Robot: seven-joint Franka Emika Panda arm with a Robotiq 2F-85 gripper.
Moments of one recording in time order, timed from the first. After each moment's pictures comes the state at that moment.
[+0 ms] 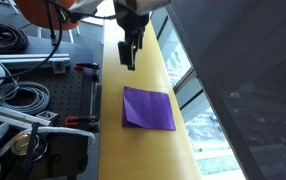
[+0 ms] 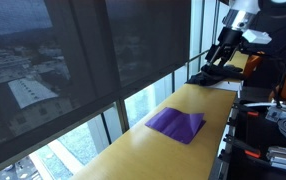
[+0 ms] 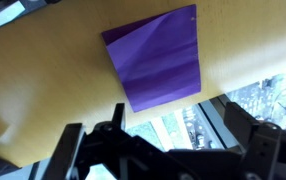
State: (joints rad) arm -0.03 -0.30 0.00 -2.77 0.09 2.82 0.23
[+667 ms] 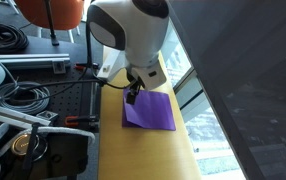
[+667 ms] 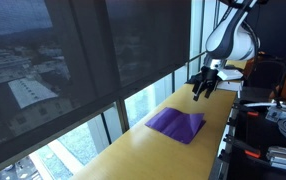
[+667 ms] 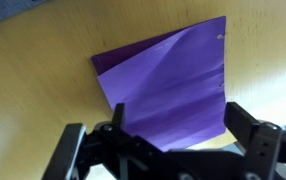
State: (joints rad) arm -0.08 0.29 0.07 -2.50 0.63 2.97 -0.30
